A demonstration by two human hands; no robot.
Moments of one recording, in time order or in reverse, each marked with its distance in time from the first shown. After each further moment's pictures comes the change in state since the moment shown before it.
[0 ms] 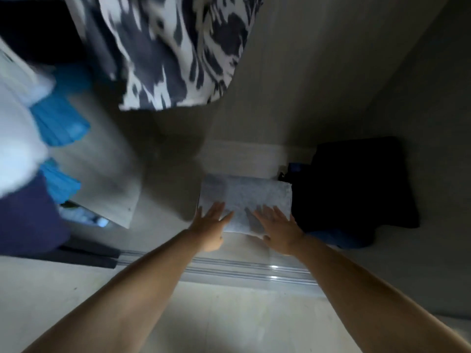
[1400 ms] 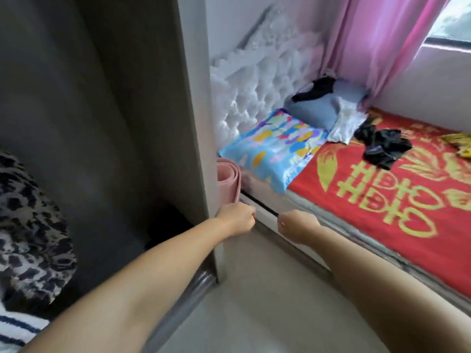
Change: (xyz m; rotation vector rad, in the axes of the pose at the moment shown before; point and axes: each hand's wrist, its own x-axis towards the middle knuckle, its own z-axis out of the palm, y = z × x) left_hand -0.444 0.428 -0.387 0.192 0.277 0.877; right_hand -0.728 0.001 -0.195 0.341 0.362 0.940
